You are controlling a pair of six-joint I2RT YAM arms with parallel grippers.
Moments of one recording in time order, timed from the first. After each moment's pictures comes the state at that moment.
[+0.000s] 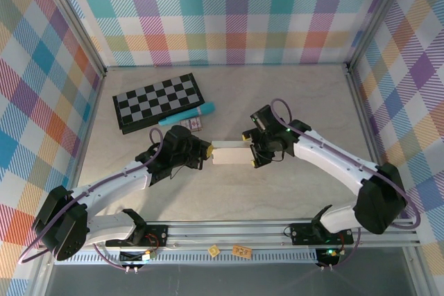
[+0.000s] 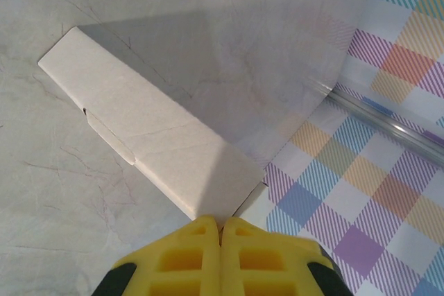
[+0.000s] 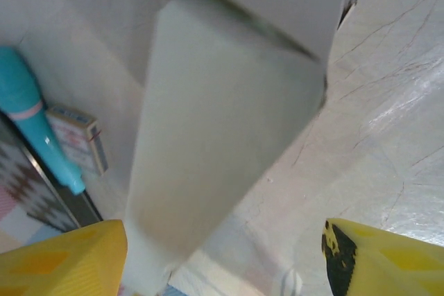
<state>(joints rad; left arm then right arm) -0.69 1.18 0.66 -0.10 0.13 -1.89 0.70 1.41 1.08 -0.75 -0.12 1.88</state>
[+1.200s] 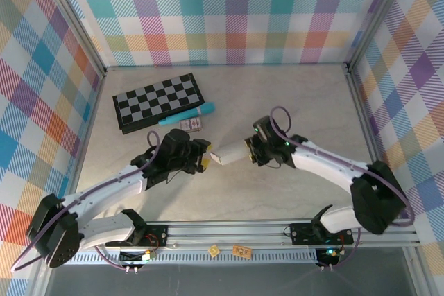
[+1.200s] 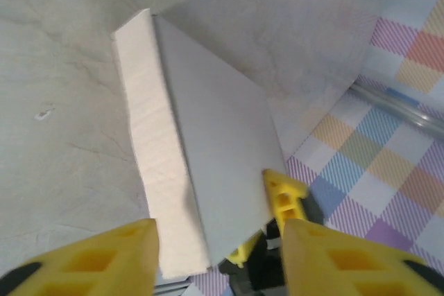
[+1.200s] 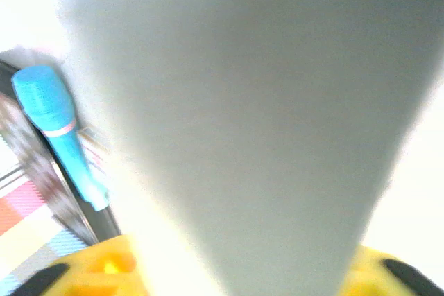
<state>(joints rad) -0.72 1.08 0.66 -0.24 0.12 -1.84 0.69 1.35 0.76 -0.30 -0.04 1.79</state>
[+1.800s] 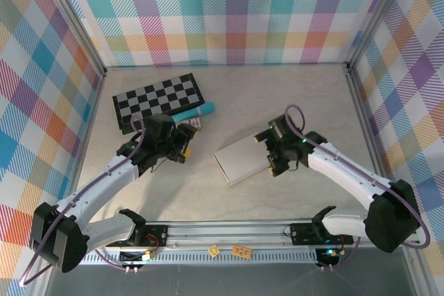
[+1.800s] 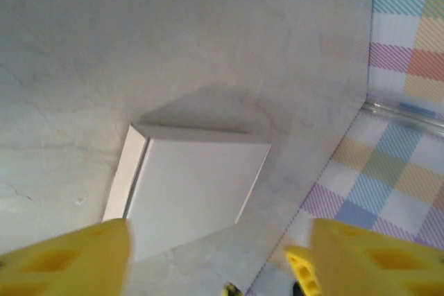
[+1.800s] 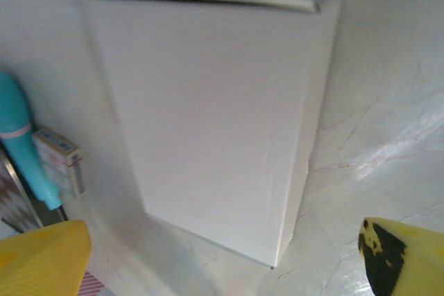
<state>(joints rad) -0.47 1.11 0.83 -0.46 0.18 -1.46 0.56 1.22 0.89 -0.71 -0.09 1.57</state>
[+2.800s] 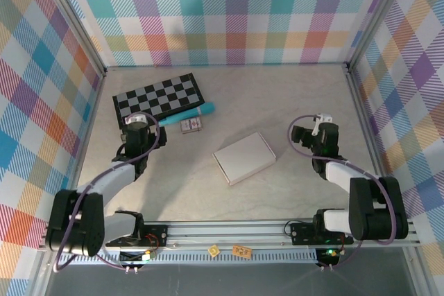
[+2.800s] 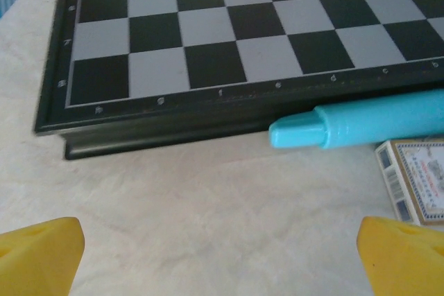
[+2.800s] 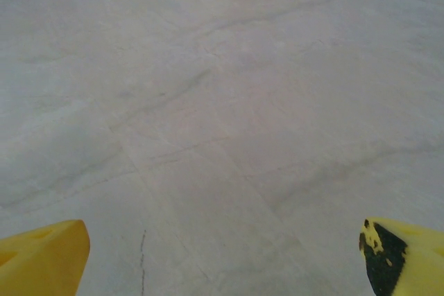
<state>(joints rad) -0.12 1.24 0.47 0.19 -0.26 -0.20 0.02 1.31 0.40 0.40 0.03 0.15</state>
